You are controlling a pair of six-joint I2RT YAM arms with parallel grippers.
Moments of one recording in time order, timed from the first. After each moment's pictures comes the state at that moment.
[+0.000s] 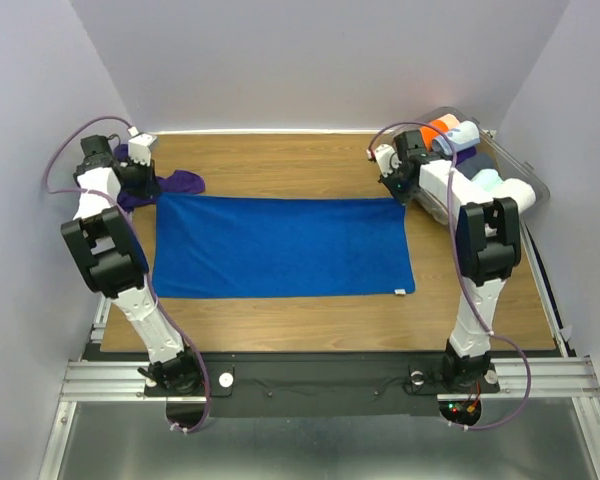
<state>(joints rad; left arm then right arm) 0.39 2.01 1.65 -0.62 0.60 0.57 0.19 2.05 1.65 -0.67 0.04 -0.52</state>
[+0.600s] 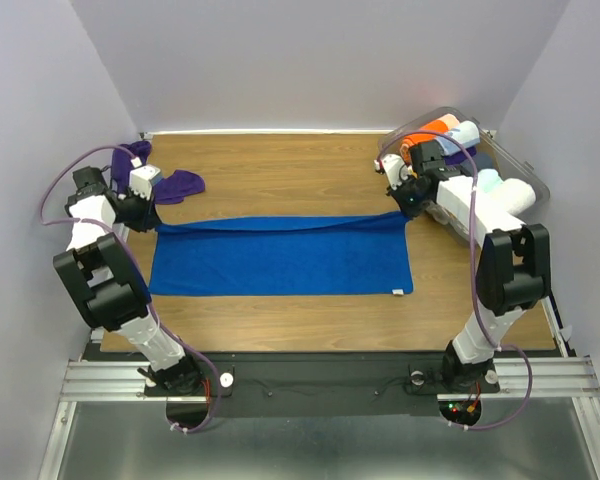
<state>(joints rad) 0.47 1.72 1.30 -0.69 0.67 0.81 0.18 1.76 1.40 -0.68 -0.12 -0.56</state>
